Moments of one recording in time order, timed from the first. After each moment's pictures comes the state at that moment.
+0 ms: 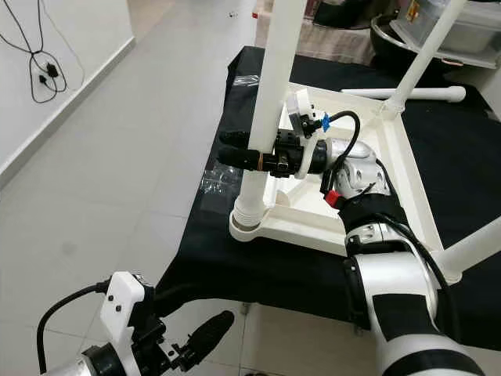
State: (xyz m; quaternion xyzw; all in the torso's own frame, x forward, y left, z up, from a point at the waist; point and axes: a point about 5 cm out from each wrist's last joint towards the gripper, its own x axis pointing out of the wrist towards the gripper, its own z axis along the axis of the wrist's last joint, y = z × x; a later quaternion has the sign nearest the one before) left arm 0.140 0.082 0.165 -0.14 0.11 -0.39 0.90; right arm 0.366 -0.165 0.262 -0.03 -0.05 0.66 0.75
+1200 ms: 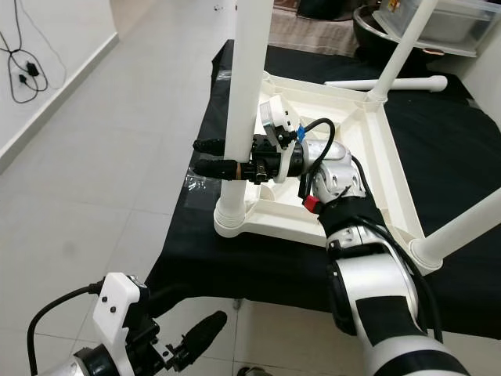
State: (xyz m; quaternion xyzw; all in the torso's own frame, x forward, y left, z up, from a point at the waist) left arm 0.141 0.089 0.169 -0.12 0.11 -0.37 0.91; right arm 0.361 -0.131 0.255 -0.05 -0.09 0.69 0.72
